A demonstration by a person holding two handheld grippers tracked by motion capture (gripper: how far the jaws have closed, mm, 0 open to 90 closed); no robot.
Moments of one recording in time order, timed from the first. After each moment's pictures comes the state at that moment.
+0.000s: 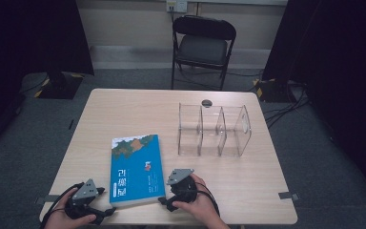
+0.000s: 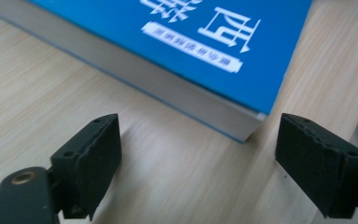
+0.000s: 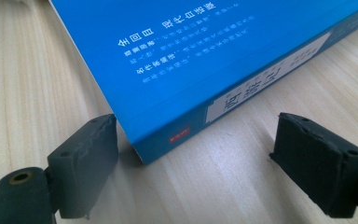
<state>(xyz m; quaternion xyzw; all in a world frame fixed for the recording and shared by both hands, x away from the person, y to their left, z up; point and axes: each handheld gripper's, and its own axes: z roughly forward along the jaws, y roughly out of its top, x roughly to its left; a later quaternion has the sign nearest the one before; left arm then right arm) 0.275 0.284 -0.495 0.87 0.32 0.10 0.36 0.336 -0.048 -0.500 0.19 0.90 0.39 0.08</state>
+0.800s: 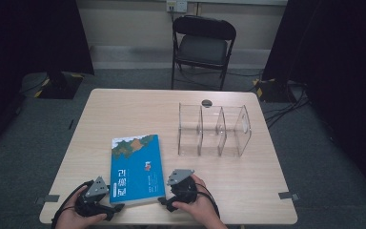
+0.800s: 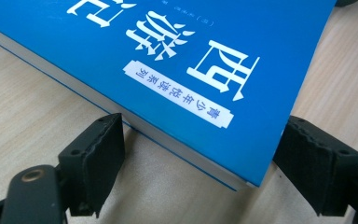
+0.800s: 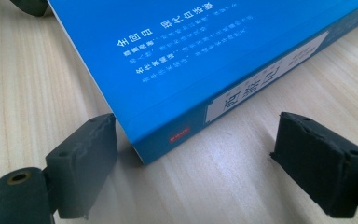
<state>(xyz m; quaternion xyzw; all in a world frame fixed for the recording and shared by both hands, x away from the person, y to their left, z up) 0.282 0.262 -0.492 0.87 0.34 0.11 0.34 0.335 -0.049 -0.501 0.19 0.90 0.39 0.08</state>
